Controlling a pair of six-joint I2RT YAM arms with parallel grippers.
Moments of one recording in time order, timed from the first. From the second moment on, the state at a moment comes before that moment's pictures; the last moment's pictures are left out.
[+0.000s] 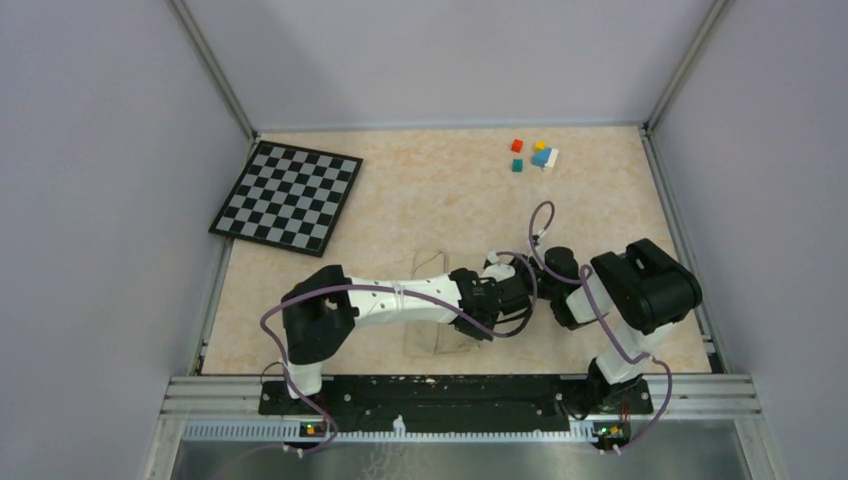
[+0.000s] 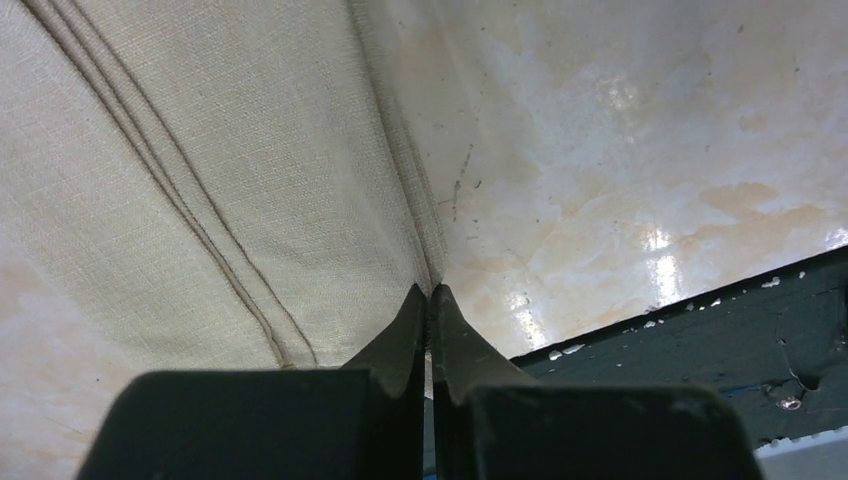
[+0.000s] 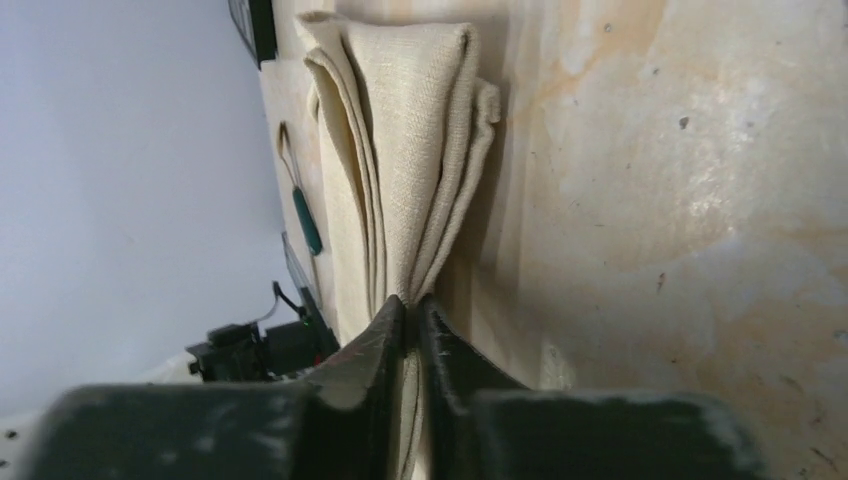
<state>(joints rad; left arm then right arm) -1.27 1.87 1.38 -0.80 -0.25 -0.81 0.38 1.73 0.26 1.00 -0.61 1.11</state>
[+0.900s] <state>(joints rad) -0.58 1.75 0.97 -0.03 0.35 -0.79 0.41 1.50 0.60 0.19 -0.33 0.52</state>
